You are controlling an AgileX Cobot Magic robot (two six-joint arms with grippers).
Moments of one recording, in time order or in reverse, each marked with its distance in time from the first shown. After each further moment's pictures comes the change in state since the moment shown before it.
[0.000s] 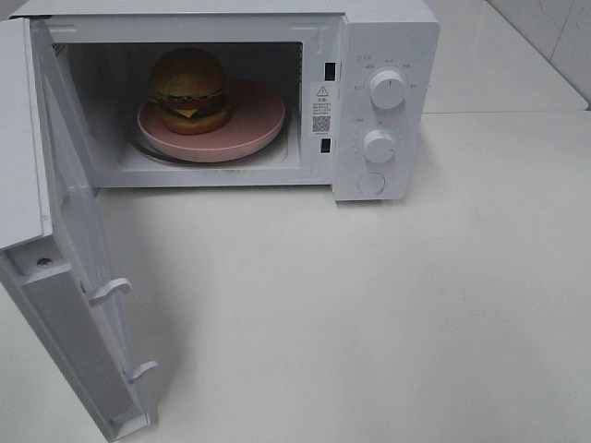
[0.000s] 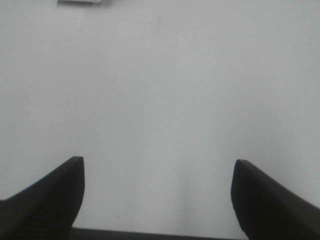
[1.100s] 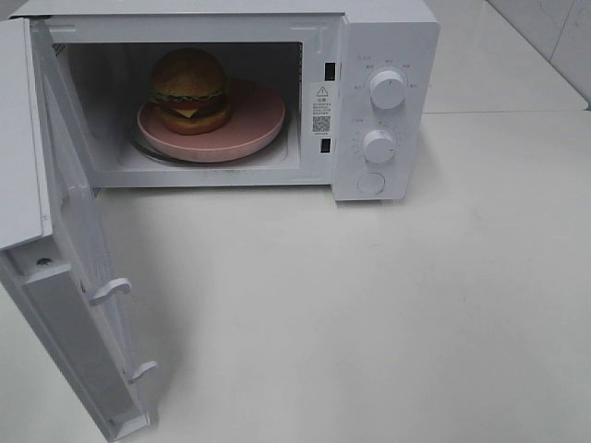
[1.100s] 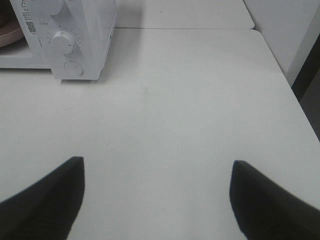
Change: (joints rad) left arm 0.000 0.000 0.000 0.000 0.000 0.000; right arm -0.046 -0.378 0.034 -0.001 0.015 0.000
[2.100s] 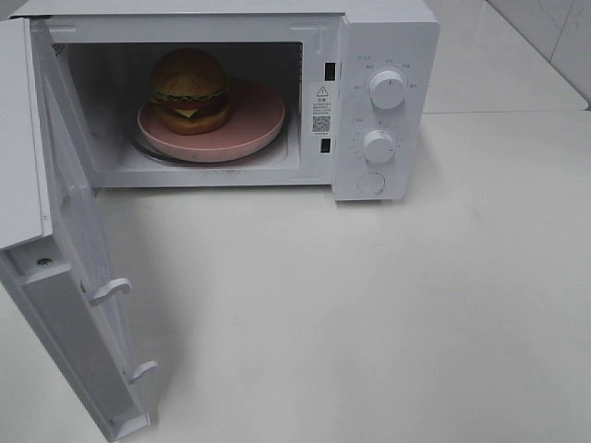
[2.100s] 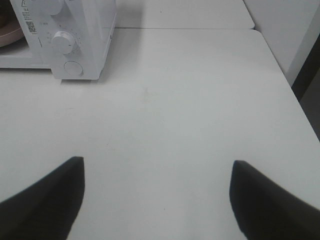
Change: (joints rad) left arm 0.000 0.000 0.000 0.000 0.000 0.000; right arm 0.000 0.000 0.000 0.000 0.000 0.000
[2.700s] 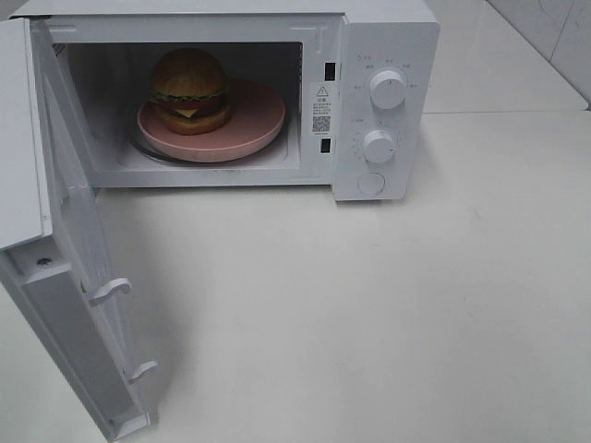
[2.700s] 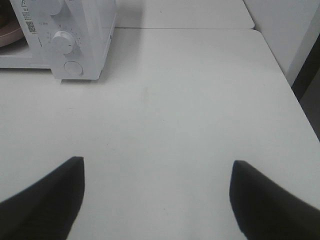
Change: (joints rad) left arm 0.000 0.015 -0.030 0.007 -0.077 -0.016; right arm 0.000 0.000 0.000 0.000 0.000 0.000
